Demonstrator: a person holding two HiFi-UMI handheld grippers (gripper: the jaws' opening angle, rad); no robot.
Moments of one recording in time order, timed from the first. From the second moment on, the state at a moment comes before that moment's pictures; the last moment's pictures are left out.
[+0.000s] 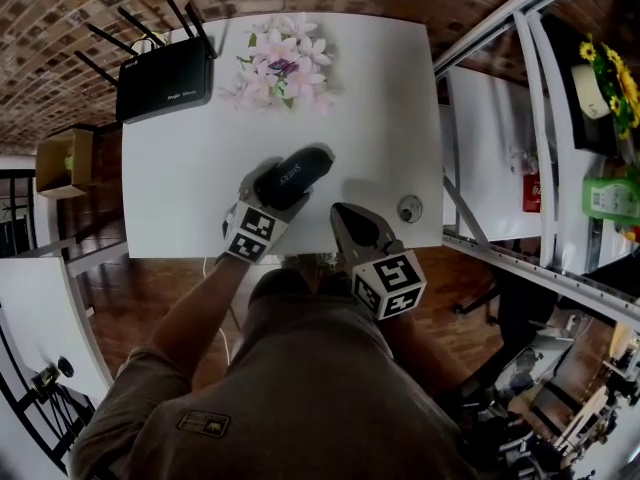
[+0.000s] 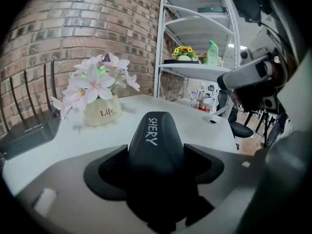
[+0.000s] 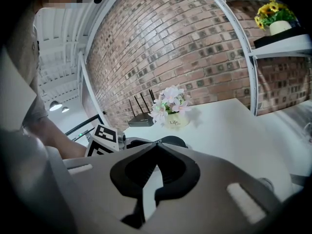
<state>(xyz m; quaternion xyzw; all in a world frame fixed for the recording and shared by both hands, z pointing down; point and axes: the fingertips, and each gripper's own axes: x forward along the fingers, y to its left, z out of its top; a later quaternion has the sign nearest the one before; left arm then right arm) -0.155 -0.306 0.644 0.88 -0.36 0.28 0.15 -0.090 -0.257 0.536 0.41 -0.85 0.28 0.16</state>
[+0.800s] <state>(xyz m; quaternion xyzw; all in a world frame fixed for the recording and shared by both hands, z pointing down) -0.201 -0.306 0.497 0.87 -0.47 0.10 0.15 -0.099 -0.282 0.462 0.38 -0.90 0.20 0.09</state>
